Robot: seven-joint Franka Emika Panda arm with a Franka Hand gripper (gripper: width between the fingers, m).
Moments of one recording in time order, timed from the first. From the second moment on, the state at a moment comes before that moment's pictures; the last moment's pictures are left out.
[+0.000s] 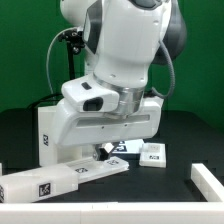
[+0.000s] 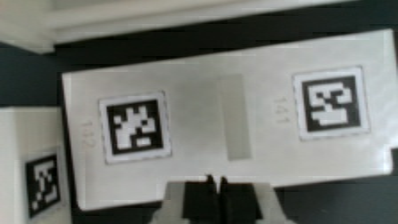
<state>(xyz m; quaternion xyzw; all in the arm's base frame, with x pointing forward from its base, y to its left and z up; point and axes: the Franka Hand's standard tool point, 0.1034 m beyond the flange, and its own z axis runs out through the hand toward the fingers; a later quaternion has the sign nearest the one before) 0.508 -0.022 0.034 0.96 0.22 -0.14 0.06</state>
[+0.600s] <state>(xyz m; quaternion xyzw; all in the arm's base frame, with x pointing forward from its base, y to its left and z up) 0.492 -0.025 0.022 0.96 0.23 -0.15 0.05</state>
